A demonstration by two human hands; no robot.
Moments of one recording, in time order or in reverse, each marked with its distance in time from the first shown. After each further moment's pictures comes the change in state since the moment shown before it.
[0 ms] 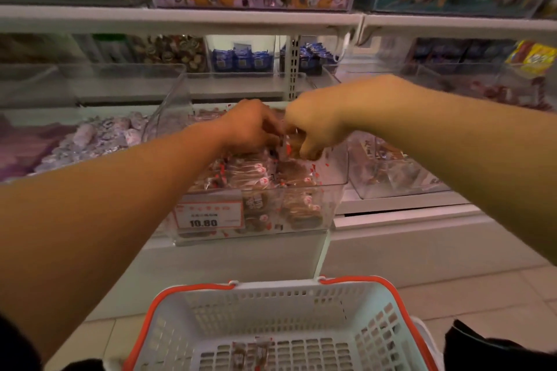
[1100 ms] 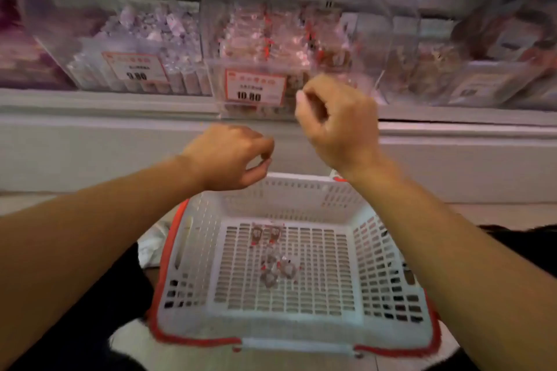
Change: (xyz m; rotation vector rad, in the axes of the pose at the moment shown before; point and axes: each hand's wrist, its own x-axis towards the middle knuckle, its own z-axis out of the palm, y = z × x) left_hand -0.225 0.002 0.082 0.324 0.102 0.256; right_hand -0.056 -0.139 0.138 0.593 1.203 0.141
